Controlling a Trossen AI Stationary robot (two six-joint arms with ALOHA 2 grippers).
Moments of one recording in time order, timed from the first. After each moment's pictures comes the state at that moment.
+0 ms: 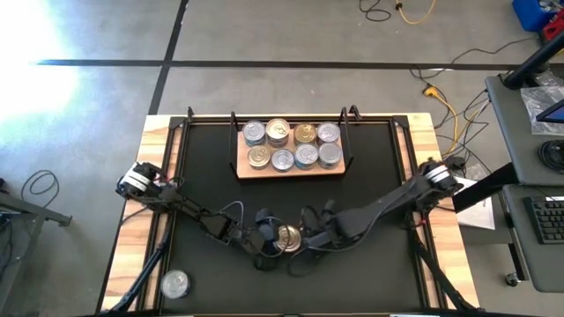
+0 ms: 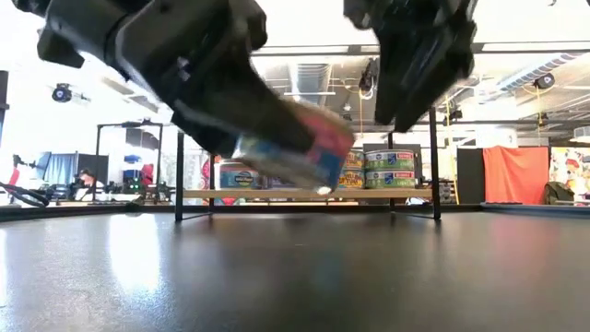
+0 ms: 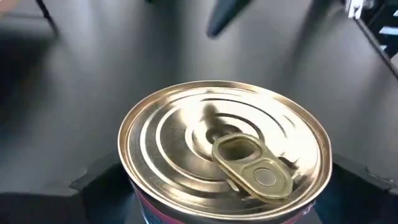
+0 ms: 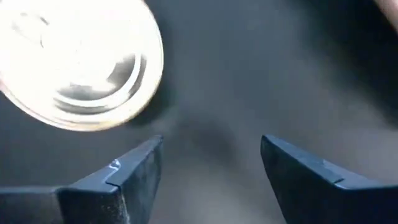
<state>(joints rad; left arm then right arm) -0.44 1.83 0.88 0.36 -0.40 -0.38 0.42 1.88 1.48 -0.95 0.36 0.96</state>
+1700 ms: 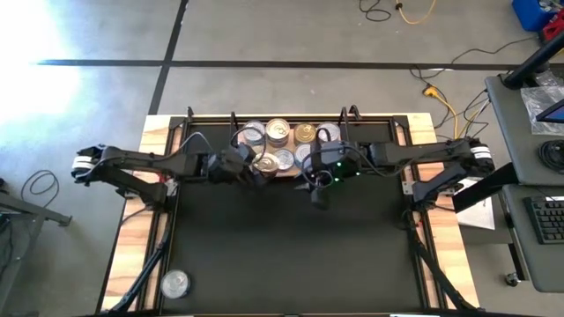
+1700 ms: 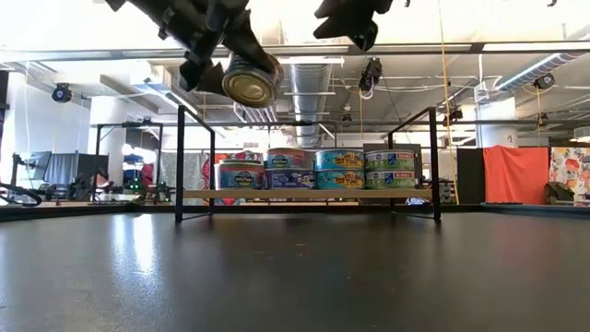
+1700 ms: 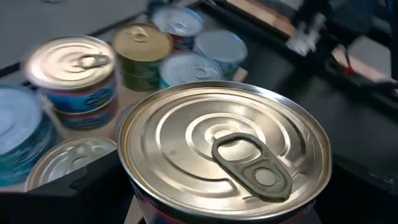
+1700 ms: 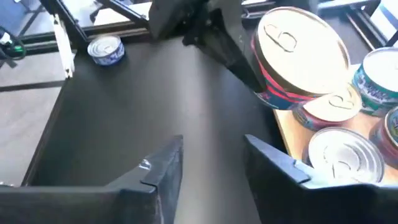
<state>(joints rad) 0.02 1.27 0.92 -0.22 -0.37 -0.51 -0.01 1.46 1.29 -0.43 -0.09 0.12</state>
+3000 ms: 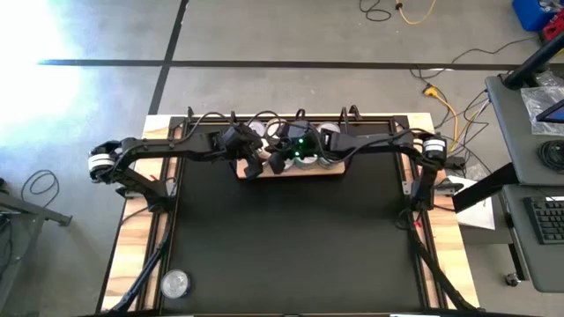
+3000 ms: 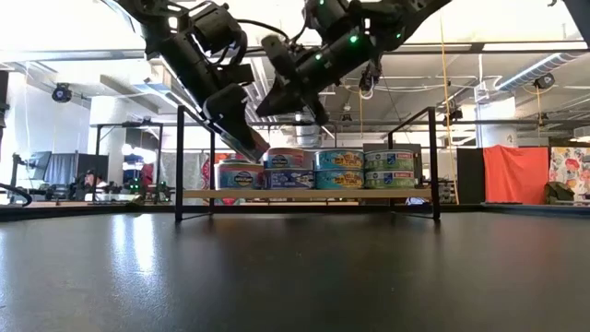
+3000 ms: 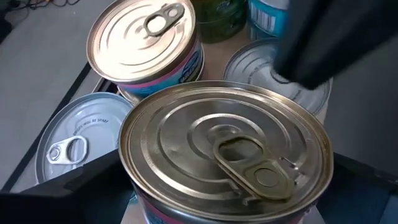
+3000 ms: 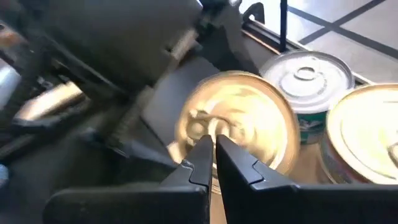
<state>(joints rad) 0.35 1.44 0.94 -0.31 -0.20 0.08 -0.25 1.85 1.35 0.05 0.00 0.35</state>
